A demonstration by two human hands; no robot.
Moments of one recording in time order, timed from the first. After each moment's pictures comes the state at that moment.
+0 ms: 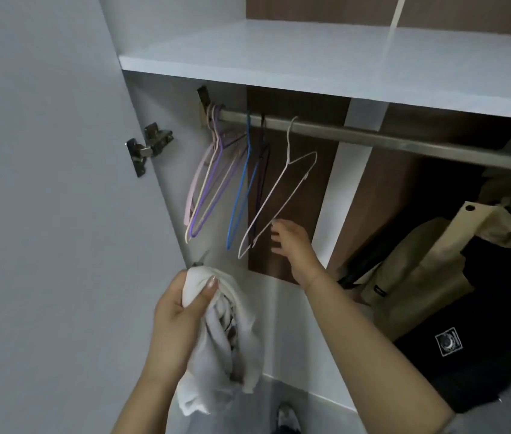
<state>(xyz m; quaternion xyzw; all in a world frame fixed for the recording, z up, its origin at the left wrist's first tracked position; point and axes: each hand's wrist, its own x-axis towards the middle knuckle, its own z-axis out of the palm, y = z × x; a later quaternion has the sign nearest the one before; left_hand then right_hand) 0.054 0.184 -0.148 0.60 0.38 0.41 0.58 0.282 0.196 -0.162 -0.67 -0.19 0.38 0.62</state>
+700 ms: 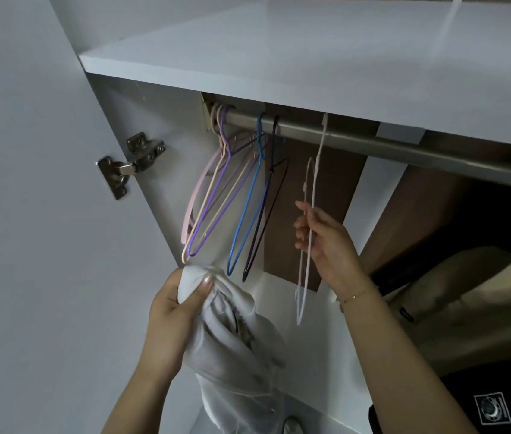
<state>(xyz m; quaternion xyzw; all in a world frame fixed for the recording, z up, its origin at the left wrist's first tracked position) 0.109 0.241 -0.151 0.57 0.42 0.40 0.57 0.360 0.217 -0.142 -0.47 -0.22 0.47 0.71</state>
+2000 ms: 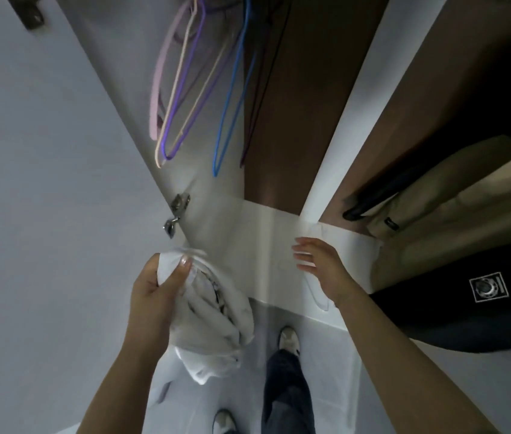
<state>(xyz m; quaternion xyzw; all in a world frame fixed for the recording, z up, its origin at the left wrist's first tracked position) 0.045 0.228 -0.286 0.55 0.48 0.33 0.60 0.309 0.133 -0.357 -0.69 -0.05 0.47 0.55</state>
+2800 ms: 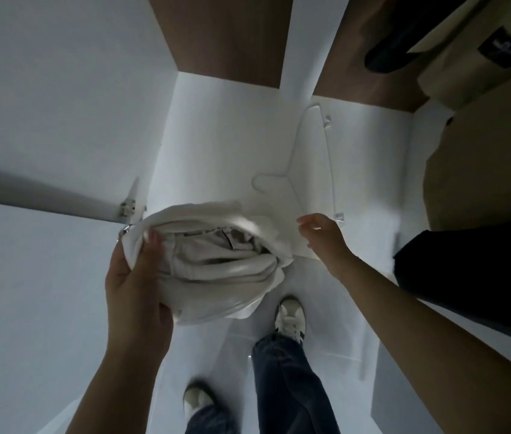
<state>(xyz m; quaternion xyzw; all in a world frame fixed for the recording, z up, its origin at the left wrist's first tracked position) 0.215 0.199 -0.662 0.43 0.56 0.28 0.64 0.428 0.080 -0.815 -0.82 -0.03 0.44 0.37</state>
